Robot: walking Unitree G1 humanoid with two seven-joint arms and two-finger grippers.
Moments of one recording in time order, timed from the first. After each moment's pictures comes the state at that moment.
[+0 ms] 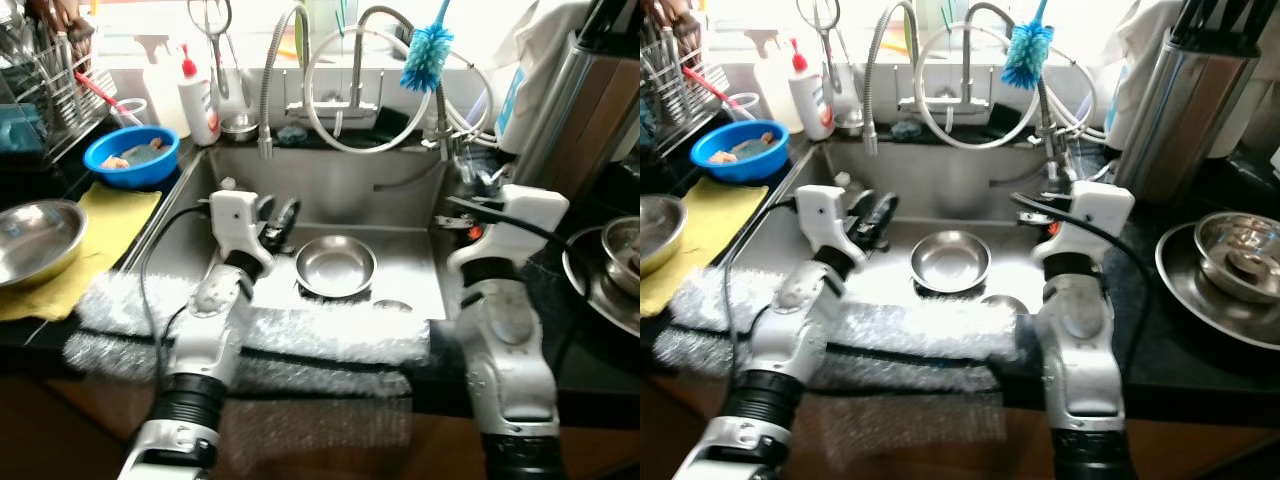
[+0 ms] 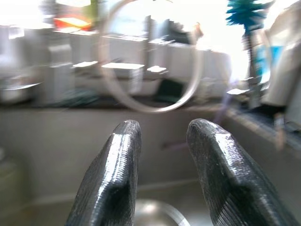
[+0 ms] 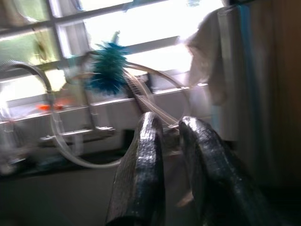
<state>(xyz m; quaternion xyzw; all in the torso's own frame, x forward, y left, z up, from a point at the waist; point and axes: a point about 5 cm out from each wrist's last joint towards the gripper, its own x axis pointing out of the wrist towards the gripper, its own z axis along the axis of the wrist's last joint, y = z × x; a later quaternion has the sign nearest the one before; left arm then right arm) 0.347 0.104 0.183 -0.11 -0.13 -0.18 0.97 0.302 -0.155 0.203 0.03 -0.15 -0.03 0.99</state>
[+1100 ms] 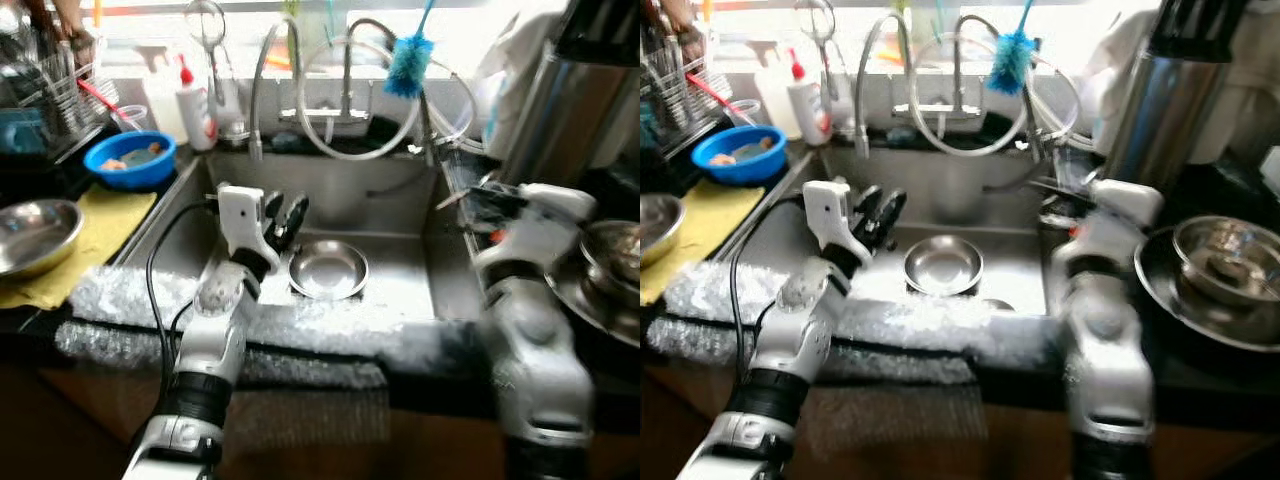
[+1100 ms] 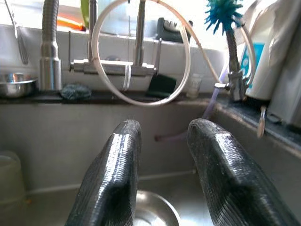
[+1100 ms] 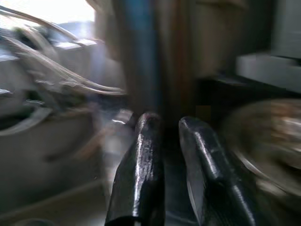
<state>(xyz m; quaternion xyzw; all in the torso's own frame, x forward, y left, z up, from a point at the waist) 0.347 0.108 0.177 -0.09 -0.11 -0.21 0.97 0.277 -0.211 0.199 0.02 -0.01 -0.24 0.97</state>
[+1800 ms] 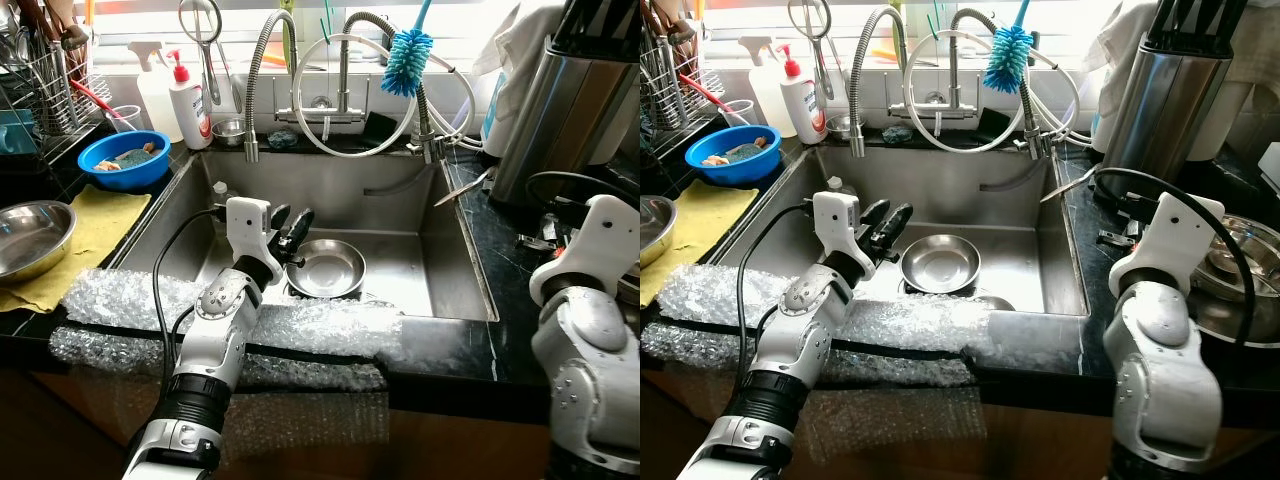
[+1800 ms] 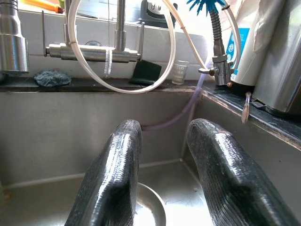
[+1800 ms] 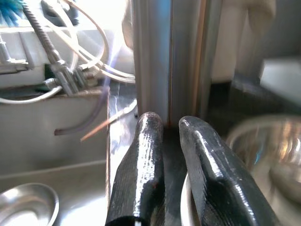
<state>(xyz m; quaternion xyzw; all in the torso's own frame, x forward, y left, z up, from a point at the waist) 0.345 0.099 0.169 -0.09 -0.10 -0.23 0.97 0.269 -0.227 0.223 -0.04 0.02 -0.14 0.99</state>
